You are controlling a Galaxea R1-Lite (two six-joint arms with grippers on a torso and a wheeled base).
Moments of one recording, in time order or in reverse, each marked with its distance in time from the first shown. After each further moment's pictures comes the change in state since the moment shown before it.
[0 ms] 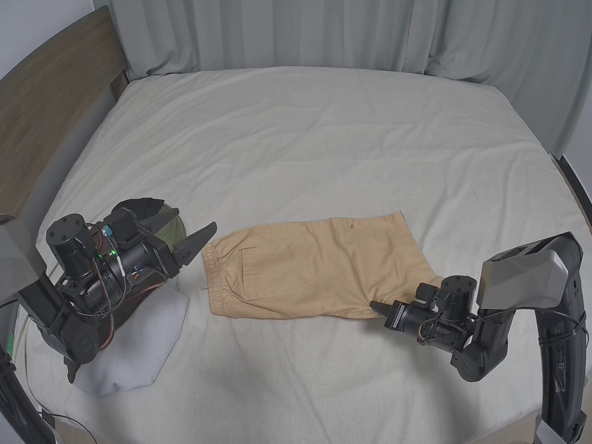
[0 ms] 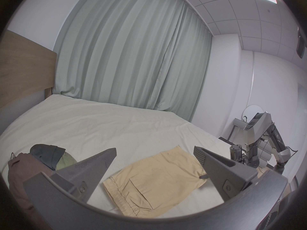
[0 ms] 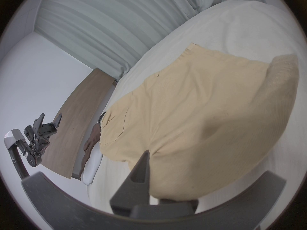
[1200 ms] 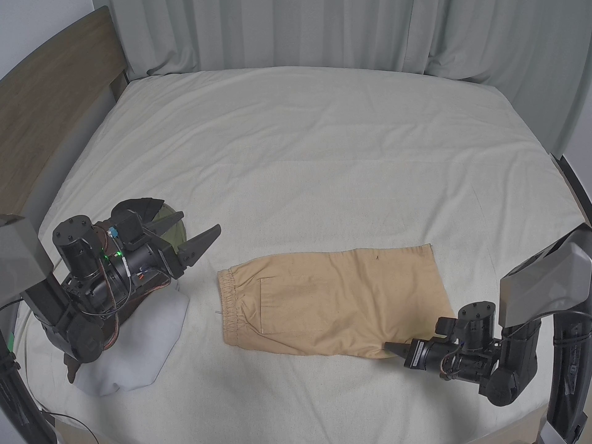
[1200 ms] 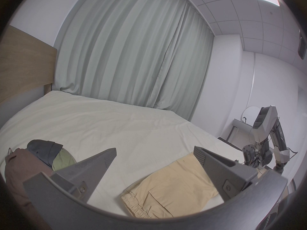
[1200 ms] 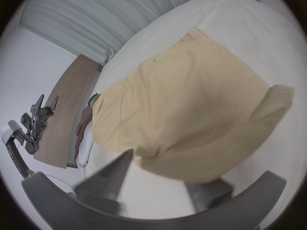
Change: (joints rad) left arm -0.006 0.033 -0.017 -0.001 -0.001 -0.017; right arm 0.045 -0.123 0.355 0.003 -0.081 0.001
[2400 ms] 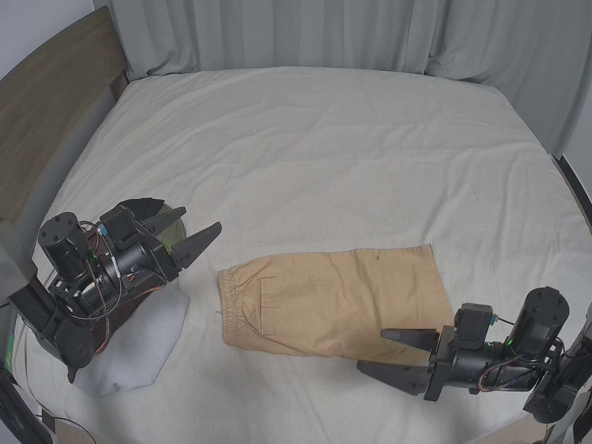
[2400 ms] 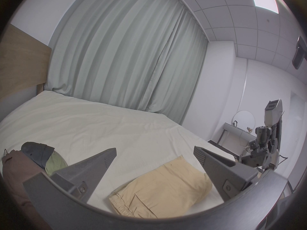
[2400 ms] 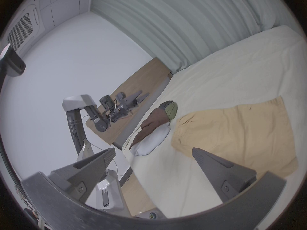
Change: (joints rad) left arm -0.021 -0.089 0.045 -0.001 -0.059 -0.043; right arm 0.281 -0.529 0.125 0.003 0.174 -0.183
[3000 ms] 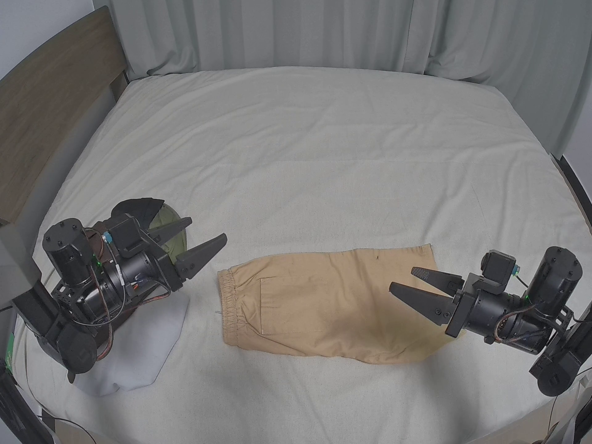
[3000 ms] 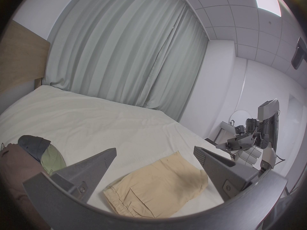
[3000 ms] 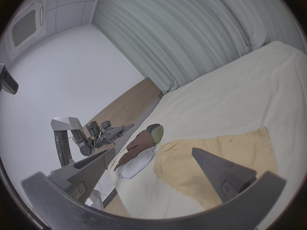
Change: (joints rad) left arm -0.013 0.012 0.025 0.001 -0.017 -0.004; right arm -0.216 -0.029 -0.112 -0.001 0.037 -0.010
